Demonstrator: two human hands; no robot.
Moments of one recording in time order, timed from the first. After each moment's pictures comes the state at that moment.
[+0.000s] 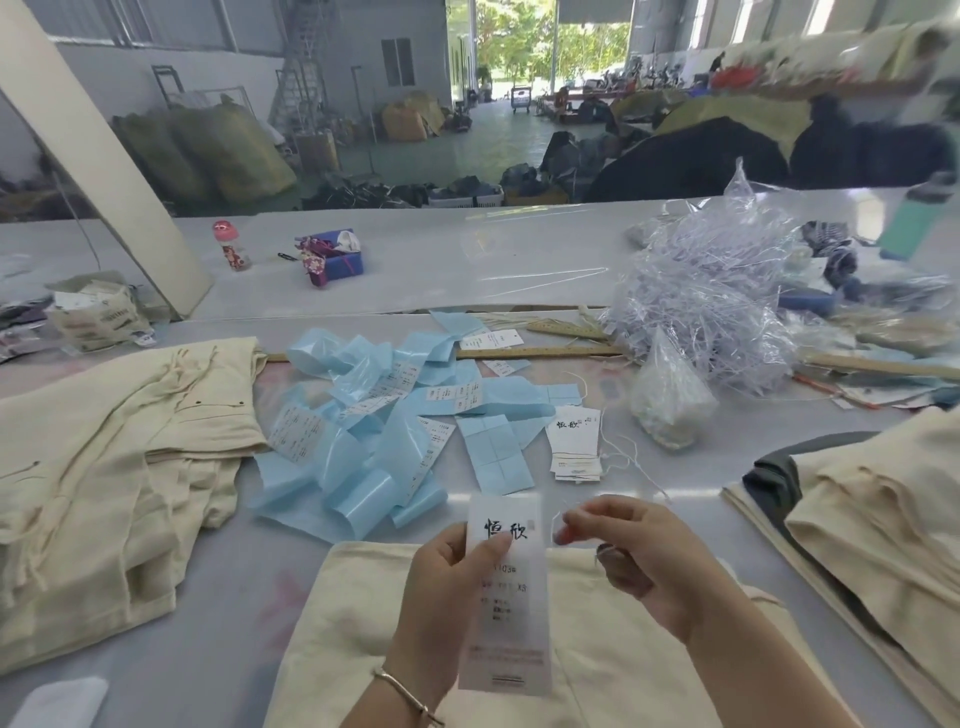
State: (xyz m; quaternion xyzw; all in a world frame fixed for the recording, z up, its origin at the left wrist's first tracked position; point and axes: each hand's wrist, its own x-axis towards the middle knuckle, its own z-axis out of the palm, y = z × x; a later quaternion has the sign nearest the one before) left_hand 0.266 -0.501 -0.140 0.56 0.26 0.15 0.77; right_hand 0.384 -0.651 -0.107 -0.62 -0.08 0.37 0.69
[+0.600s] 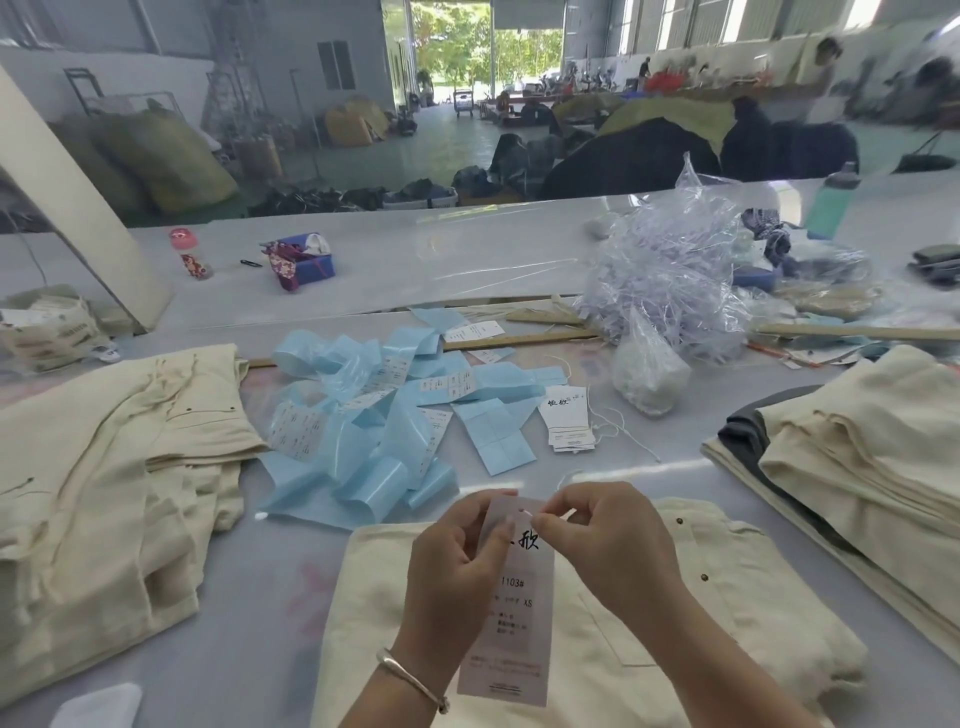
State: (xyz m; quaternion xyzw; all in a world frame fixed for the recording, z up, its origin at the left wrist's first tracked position) left_hand 0.218 -0.478 -0.133 0.74 0.11 0.22 0.62; right_hand 0.286 -0.611 -0.087 -0.89 -0.17 0.06 0.42
